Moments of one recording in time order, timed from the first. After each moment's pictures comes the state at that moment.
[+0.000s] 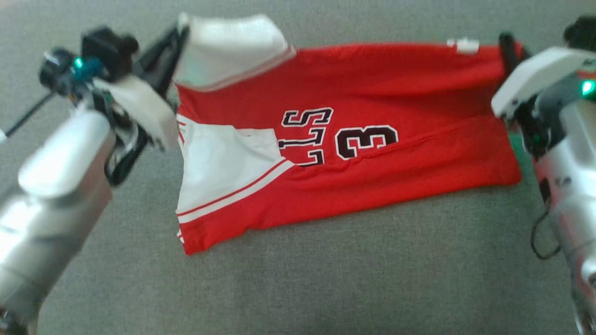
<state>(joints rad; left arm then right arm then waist) -0.99 0.46 -0.93 0.60 -0.74 -0.11 -0.06 -0.92 -0.25 0.23 1.00 0.56 0.12 0.10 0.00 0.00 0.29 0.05</state>
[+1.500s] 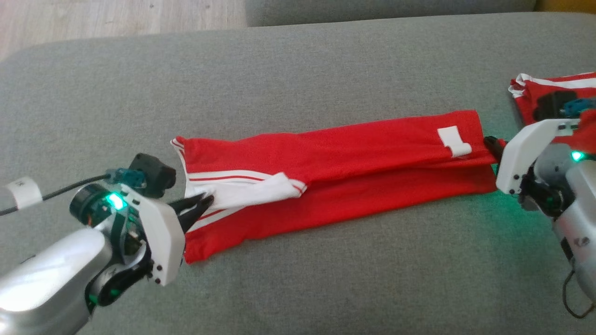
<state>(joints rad) -0.65 0.77 -1.07 0.01 -0.98 0.00 0.45 -0.68 -0.42 0.48 0.82 0.72 0.12 0.43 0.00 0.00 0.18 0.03</state>
